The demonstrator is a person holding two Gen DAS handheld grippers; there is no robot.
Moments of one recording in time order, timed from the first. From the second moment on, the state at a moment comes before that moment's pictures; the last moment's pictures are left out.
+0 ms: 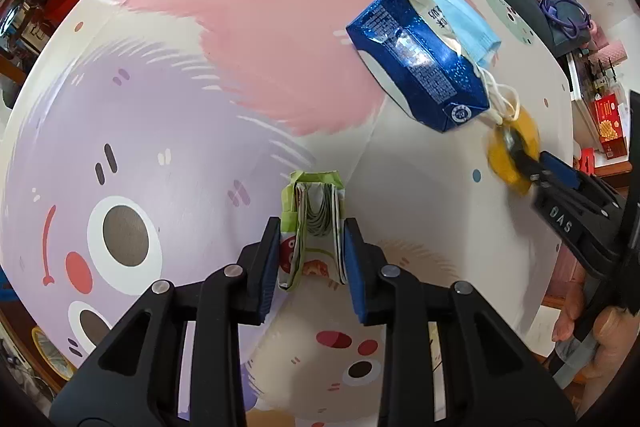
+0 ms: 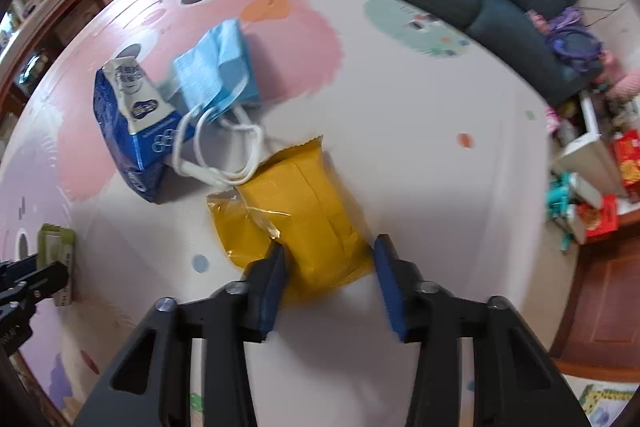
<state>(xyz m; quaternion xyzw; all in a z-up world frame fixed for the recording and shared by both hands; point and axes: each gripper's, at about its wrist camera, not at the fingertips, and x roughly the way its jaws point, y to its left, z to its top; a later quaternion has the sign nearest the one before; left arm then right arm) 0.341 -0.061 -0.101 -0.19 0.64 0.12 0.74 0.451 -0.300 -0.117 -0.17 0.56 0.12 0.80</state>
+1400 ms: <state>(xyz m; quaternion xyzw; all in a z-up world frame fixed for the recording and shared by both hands) 0.064 0.029 -0.021 -0.03 0.60 -0.13 0.79 0.008 -0.186 -0.046 0.09 0.55 0.06 0.83</state>
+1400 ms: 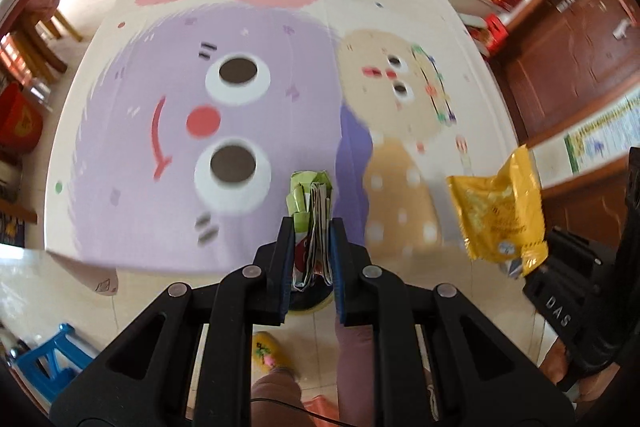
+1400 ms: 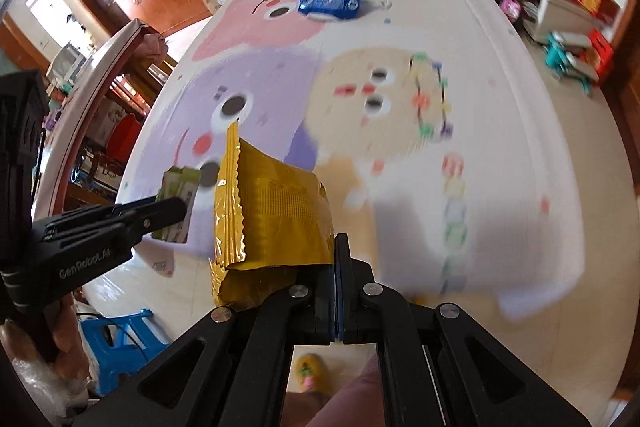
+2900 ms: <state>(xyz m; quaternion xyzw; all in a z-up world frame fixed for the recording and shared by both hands) -0.058 0.040 -0.391 -0.01 0.63 -0.08 0.77 -0.083 -0.158 -0.460 0.15 0.66 0.03 0.73</state>
